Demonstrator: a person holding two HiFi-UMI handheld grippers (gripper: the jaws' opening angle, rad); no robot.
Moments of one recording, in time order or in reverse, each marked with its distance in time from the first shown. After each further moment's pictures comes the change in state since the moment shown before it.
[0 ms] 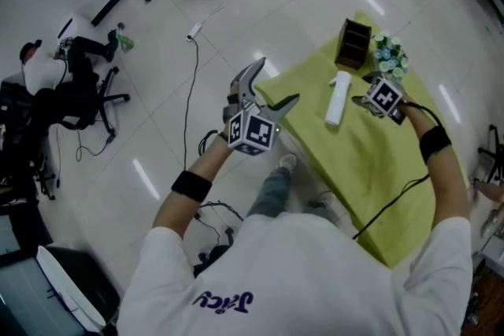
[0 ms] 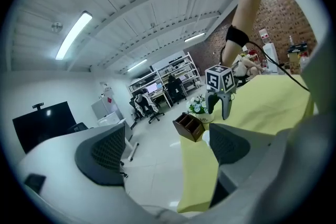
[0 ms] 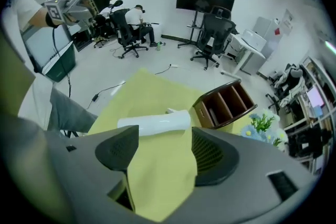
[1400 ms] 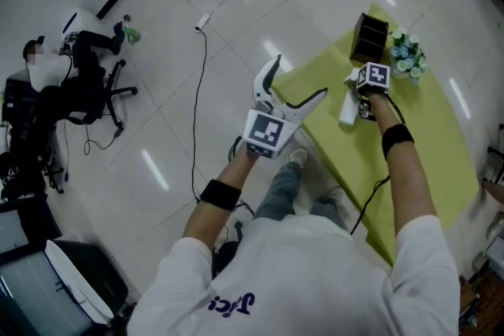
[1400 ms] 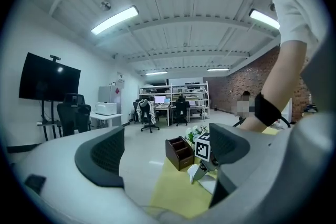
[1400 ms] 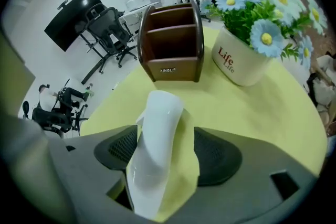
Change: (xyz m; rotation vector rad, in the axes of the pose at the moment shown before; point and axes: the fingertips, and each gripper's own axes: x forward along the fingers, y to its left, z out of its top) left arm 0.017 0.006 0.018 -0.456 -0.209 0.007; right arm 0.132 -0.044 -0.047 1.200 0.075 -0.131
